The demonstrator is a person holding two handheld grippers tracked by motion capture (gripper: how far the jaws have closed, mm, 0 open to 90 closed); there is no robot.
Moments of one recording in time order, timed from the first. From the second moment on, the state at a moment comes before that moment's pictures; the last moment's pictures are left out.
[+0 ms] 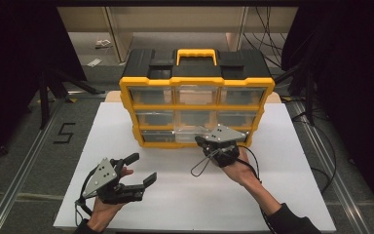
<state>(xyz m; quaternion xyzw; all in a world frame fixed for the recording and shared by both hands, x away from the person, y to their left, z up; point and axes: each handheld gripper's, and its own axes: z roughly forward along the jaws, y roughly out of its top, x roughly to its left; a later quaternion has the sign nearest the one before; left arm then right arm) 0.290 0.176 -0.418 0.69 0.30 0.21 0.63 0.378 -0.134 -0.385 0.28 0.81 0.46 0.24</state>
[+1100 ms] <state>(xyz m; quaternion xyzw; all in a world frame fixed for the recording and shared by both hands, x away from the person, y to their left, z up) 0.291 0.175 -0.418 0.69 0.30 0.21 0.63 0.391 -0.132 -0.385 0.29 0.80 0.46 0.26</state>
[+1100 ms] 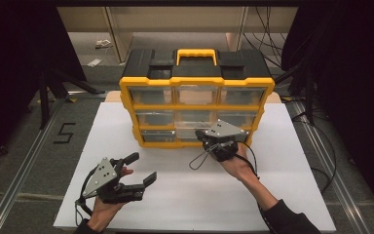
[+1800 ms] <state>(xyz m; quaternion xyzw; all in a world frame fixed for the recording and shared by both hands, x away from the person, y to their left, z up) 0.290 0.175 -0.418 0.69 0.30 0.21 0.63 0.398 -0.128 -0.385 0.30 0.79 0.46 0.27</state>
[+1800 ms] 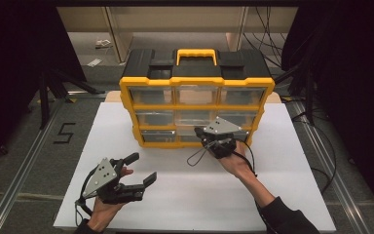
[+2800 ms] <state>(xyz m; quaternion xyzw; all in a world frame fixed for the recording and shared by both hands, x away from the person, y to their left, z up) 0.290 0.175 -0.418 0.69 0.30 0.22 0.63 0.408 -0.128 -0.386 0.31 0.79 0.46 0.28</state>
